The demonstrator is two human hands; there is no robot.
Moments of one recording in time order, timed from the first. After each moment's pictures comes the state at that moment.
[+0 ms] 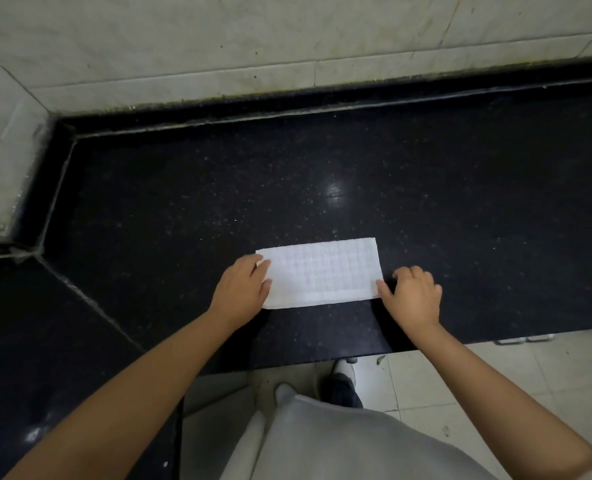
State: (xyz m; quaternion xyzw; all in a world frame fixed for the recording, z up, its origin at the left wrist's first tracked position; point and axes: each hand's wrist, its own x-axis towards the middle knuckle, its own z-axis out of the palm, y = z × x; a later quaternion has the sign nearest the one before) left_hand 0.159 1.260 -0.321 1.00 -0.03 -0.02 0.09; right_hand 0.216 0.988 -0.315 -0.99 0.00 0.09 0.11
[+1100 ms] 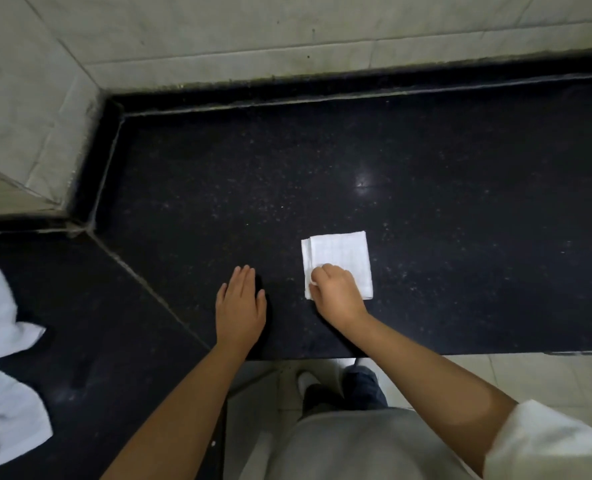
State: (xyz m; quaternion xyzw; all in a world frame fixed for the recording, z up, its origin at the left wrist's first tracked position) left_hand 0.086 1.301 -0.343 0.96 0.23 -0.03 0.17; right_hand 0.177 1.149 -0.336 -0.91 -0.32 0.06 0.25
